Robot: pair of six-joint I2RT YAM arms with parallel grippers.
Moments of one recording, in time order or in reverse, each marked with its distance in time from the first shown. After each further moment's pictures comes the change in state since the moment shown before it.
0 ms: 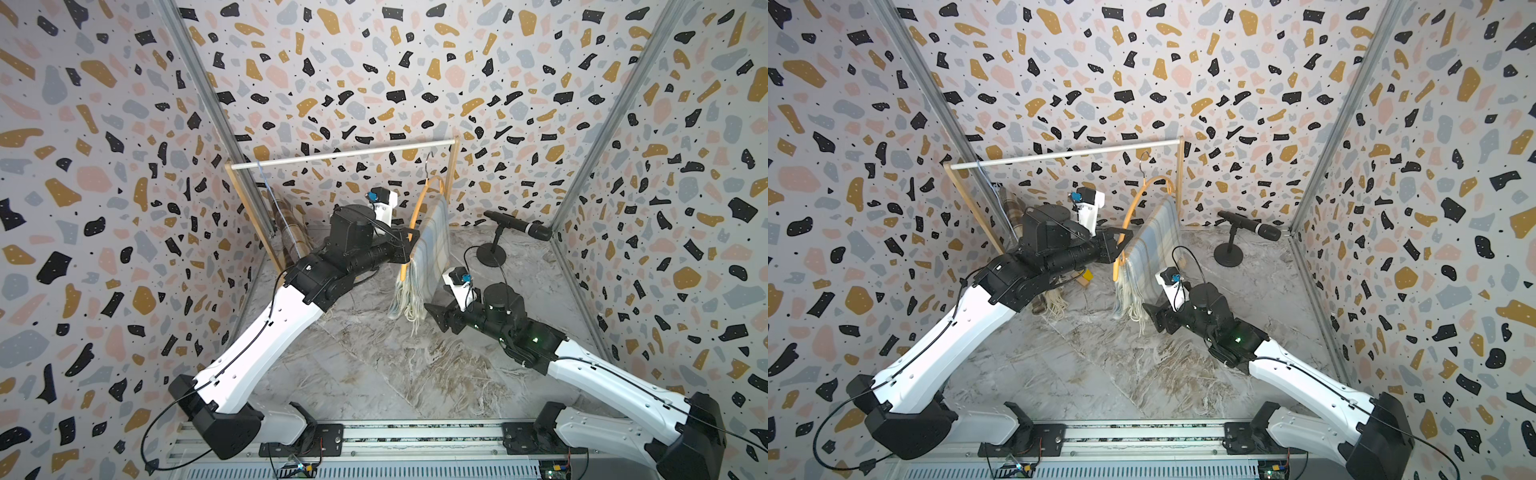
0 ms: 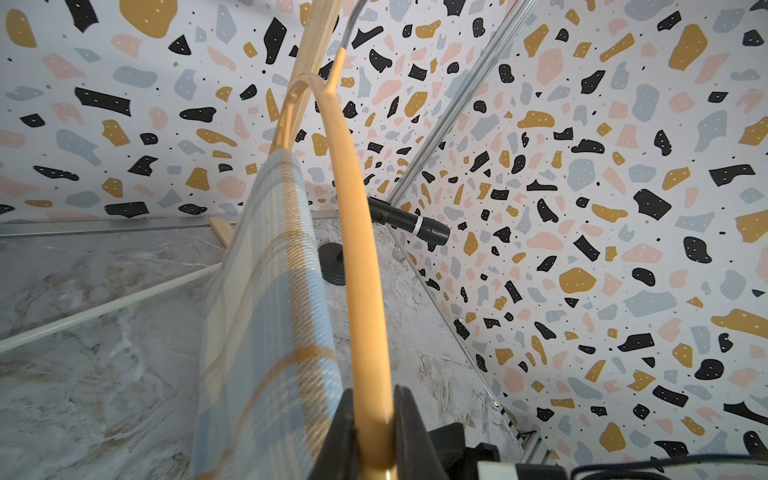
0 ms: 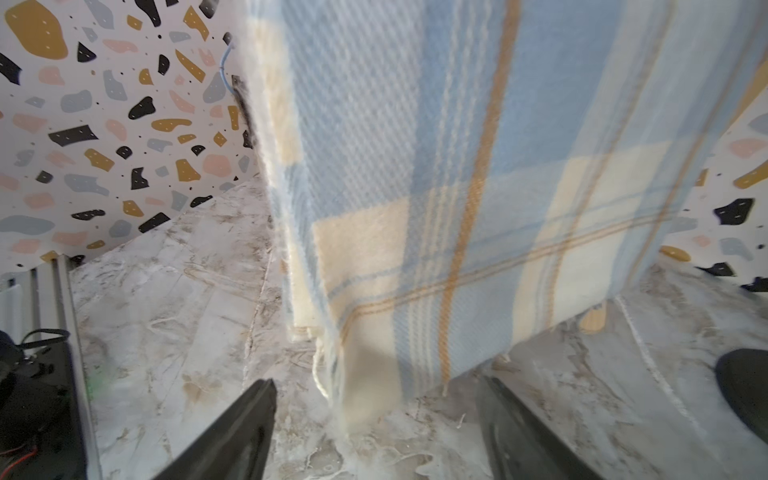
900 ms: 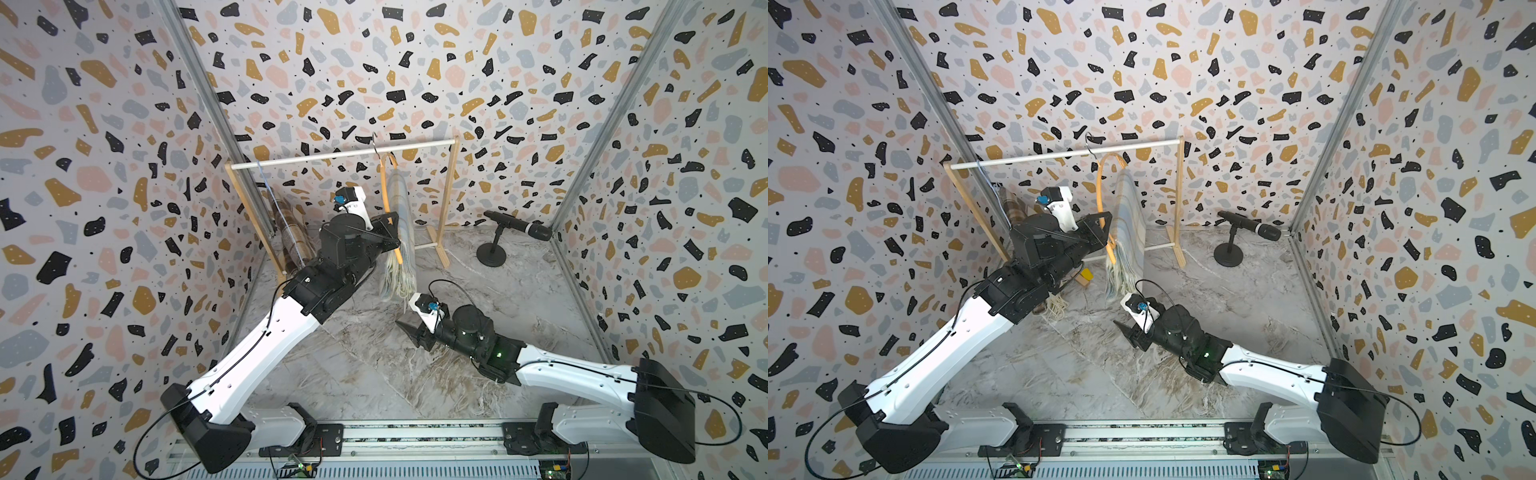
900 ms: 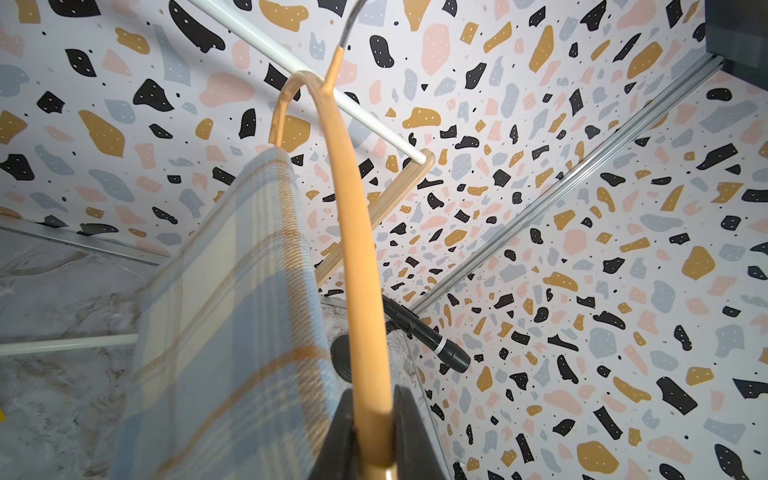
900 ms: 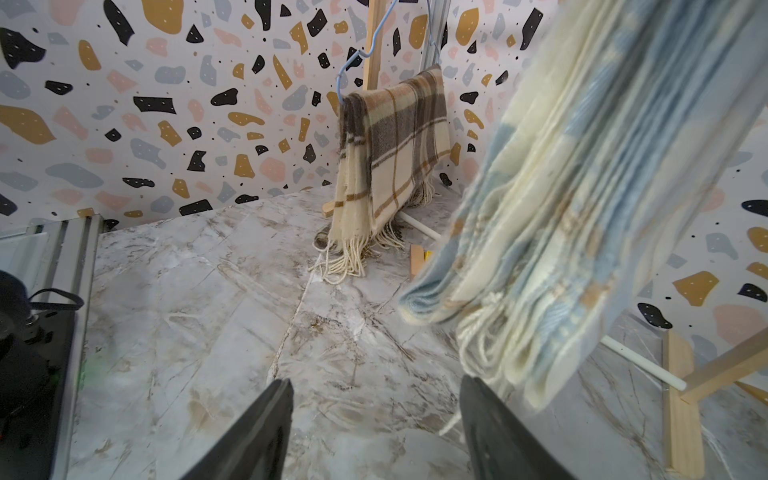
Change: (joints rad) left arm 0.000 -0.065 -0.145 0.270 -0.306 -0.228; right arm 0.196 0.257 -0.119 0.519 0.068 -0.180
